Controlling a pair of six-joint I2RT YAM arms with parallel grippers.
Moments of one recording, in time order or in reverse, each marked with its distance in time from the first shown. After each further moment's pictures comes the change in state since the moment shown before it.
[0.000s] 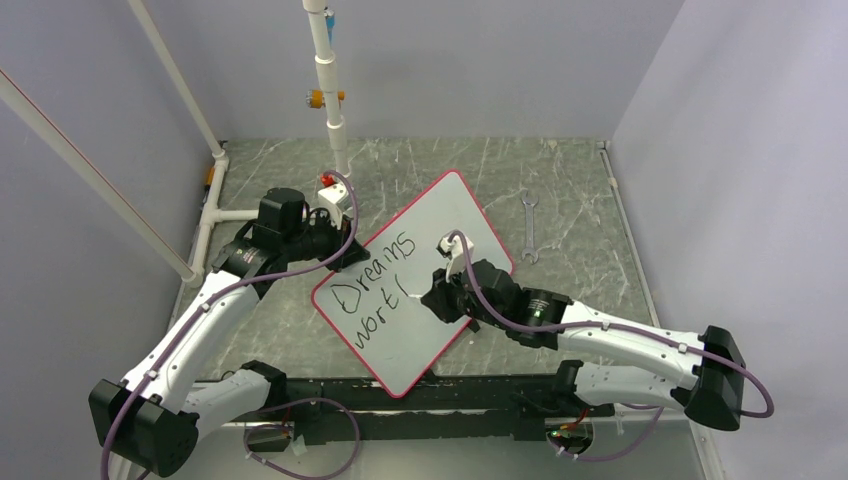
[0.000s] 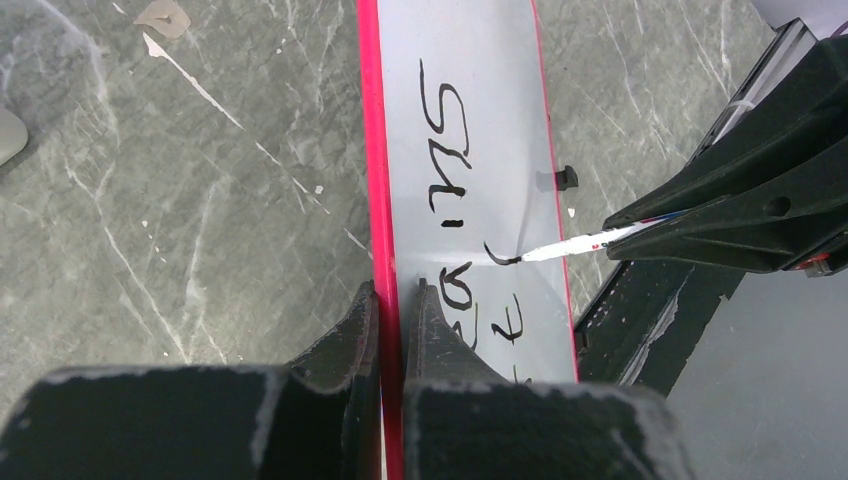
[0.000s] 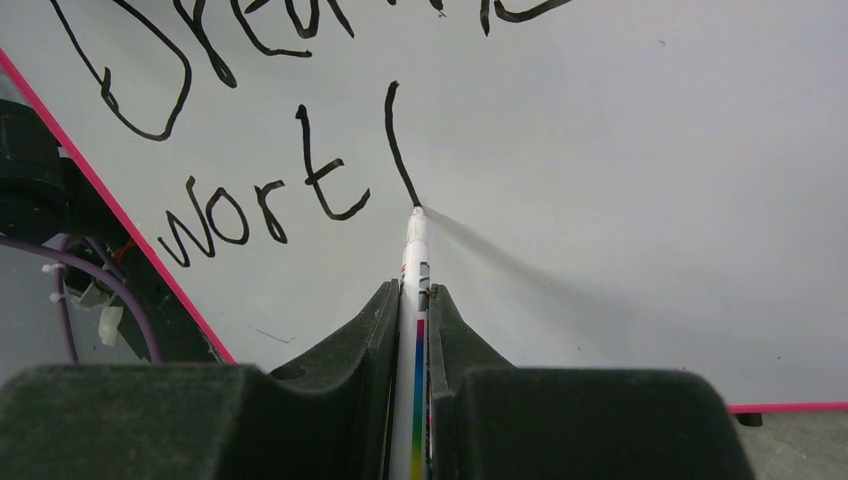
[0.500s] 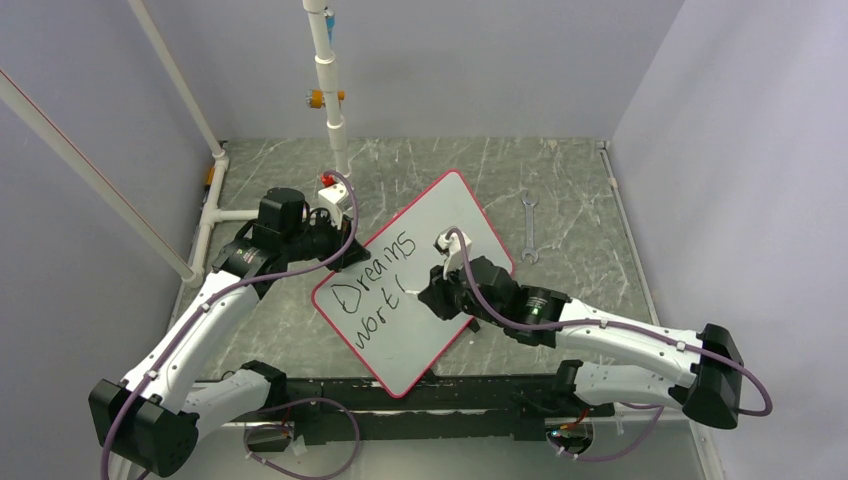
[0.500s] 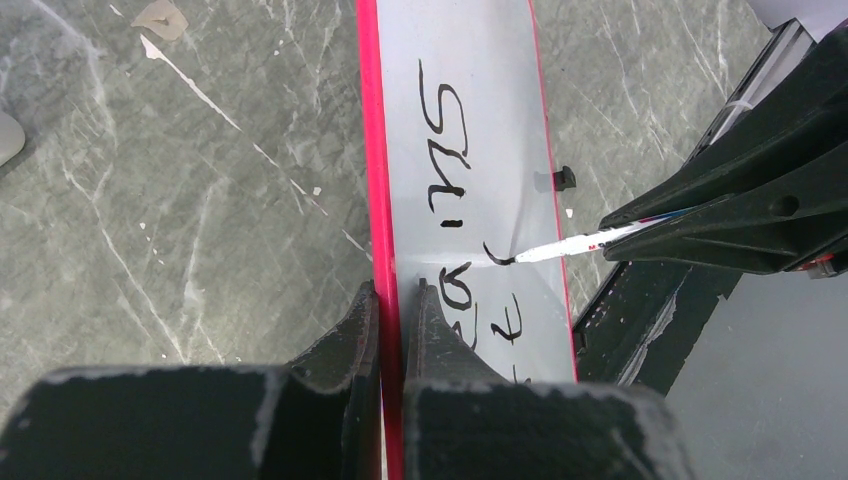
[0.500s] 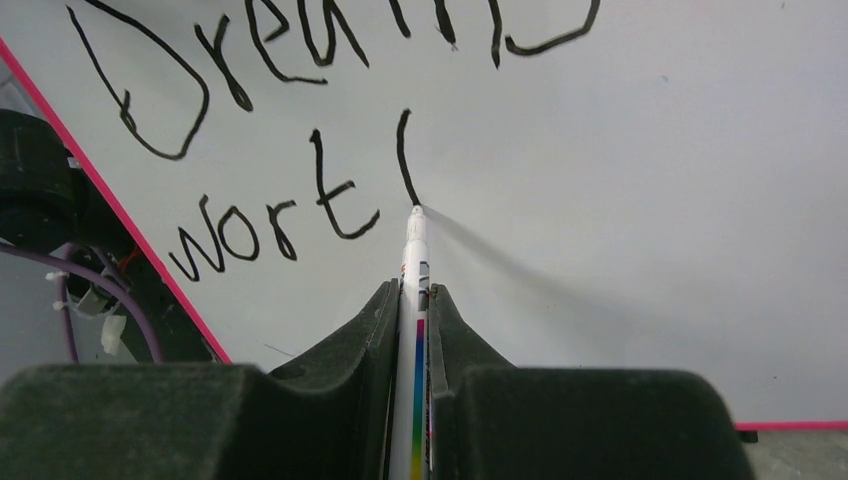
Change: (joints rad) left arm 0.000 0.000 0.000 0.001 0.002 0.000; right arm 0.000 0.031 0.042 0.009 0.003 -0.023
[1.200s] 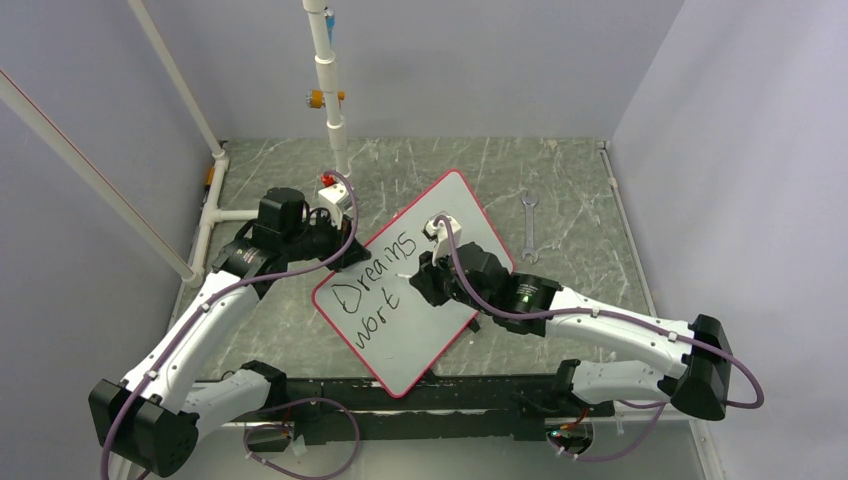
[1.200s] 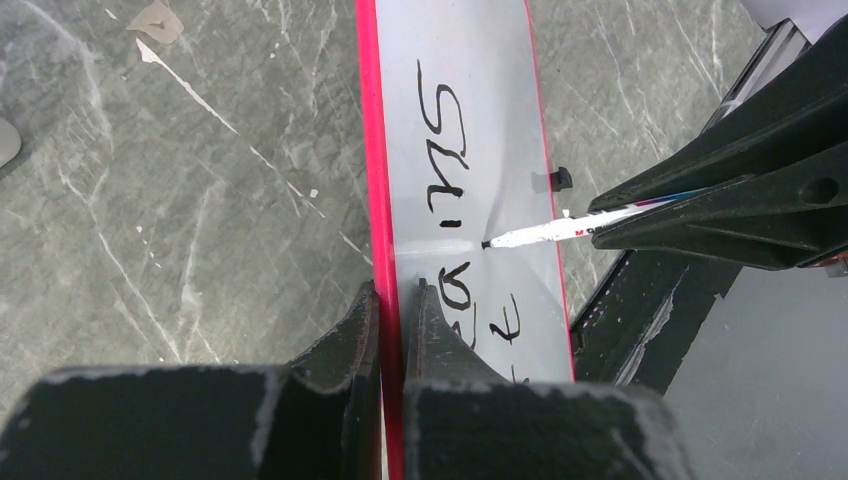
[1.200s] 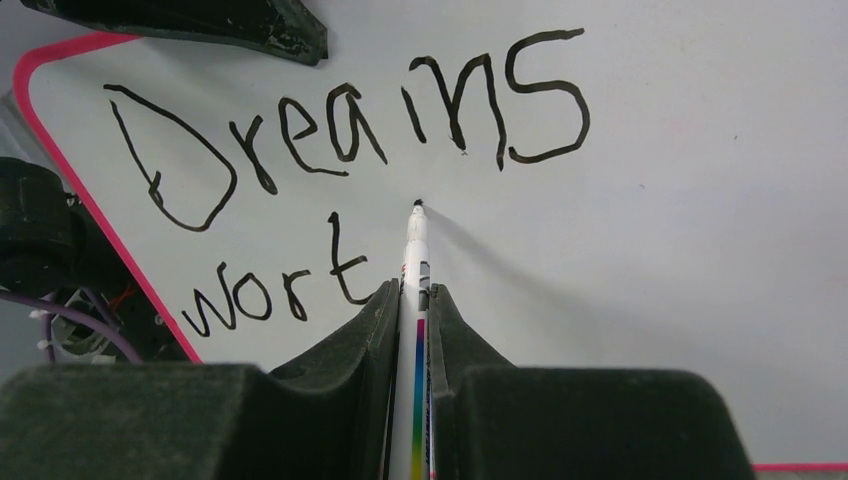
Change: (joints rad) left arm 0.000 0.000 0.000 0.004 0.010 -0.001; right arm 0.000 0.081 0.129 -0.025 0.043 -0.057
